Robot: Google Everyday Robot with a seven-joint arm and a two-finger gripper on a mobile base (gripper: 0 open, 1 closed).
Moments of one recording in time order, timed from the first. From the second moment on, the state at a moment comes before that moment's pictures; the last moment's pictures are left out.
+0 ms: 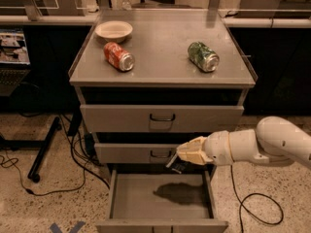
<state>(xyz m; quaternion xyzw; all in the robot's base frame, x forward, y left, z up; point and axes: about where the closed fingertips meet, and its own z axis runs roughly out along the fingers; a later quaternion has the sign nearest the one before) 0.497 -0.091 0.676 -0.47 0.72 0.34 0.37</state>
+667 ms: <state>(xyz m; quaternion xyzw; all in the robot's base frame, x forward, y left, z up) 0.503 -0.088 0.638 -0.45 0.74 0.36 0.36</state>
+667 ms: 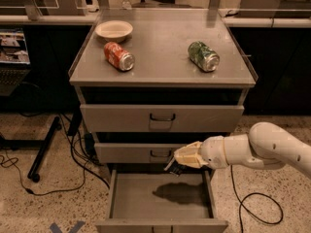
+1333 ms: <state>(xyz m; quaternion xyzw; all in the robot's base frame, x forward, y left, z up) 0.506 -0.080 0.560 -0.40 0.77 0.37 0.34</state>
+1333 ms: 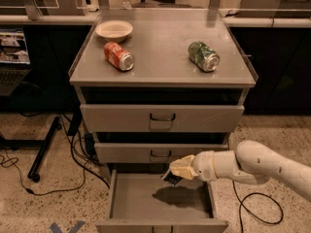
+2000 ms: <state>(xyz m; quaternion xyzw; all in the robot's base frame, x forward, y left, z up) 0.534 -0.066 0.449 -0.37 0.80 0.35 0.33</state>
